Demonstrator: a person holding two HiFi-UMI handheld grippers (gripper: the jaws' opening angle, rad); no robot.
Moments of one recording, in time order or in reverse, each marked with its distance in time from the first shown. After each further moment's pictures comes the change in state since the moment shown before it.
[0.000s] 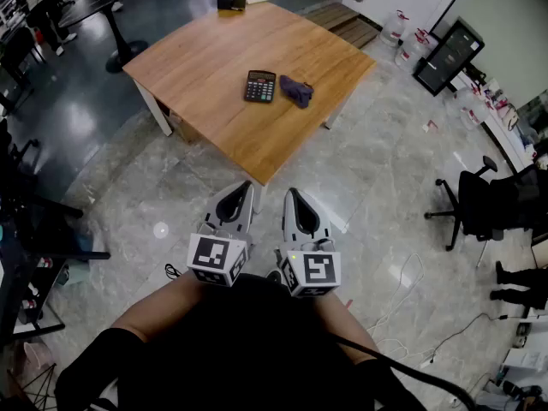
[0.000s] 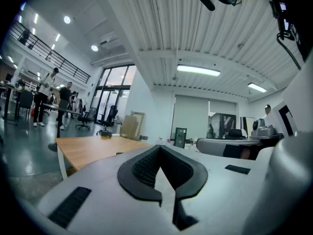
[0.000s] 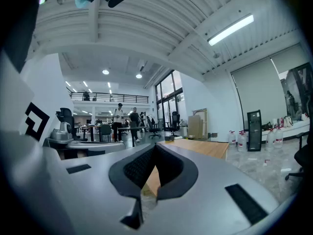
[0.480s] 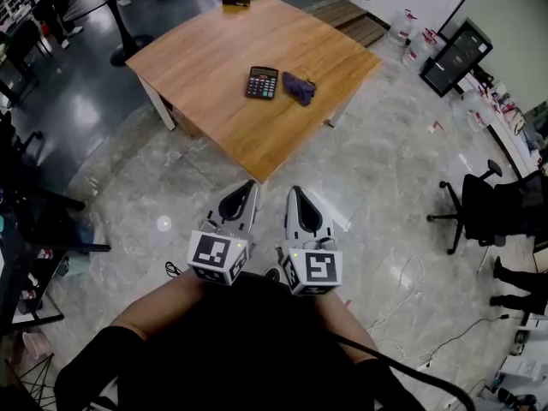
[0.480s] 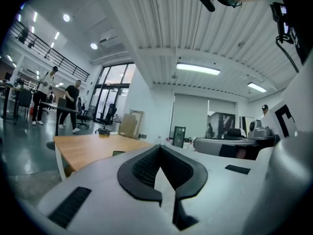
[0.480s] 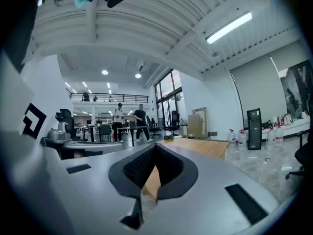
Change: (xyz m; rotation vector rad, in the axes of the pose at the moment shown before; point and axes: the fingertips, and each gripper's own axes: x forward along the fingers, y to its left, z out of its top) left arm 0.014 -0.014 -0.009 0.008 0.008 0.006; right arm 0.000 -0.023 -0.001 0.009 0.002 0.003
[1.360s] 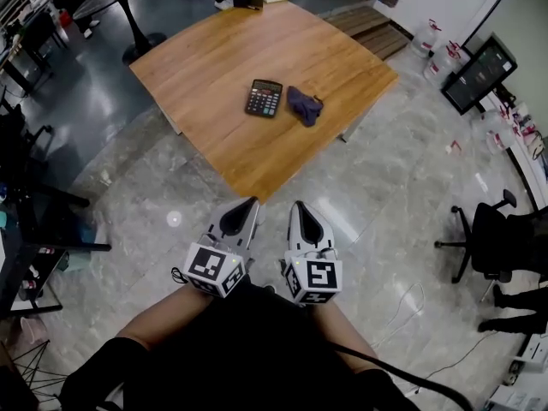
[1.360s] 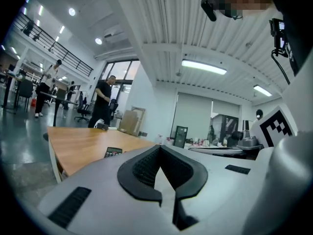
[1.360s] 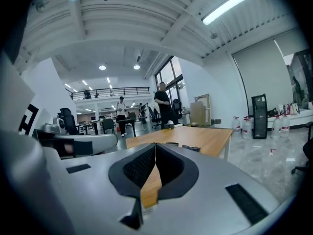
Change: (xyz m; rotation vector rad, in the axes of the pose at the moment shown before) left arm 0.099 0.007 -0.030 -0.069 0.019 0.017; right arm 0.078 -0.091 -0.051 0.064 0.137 0.058
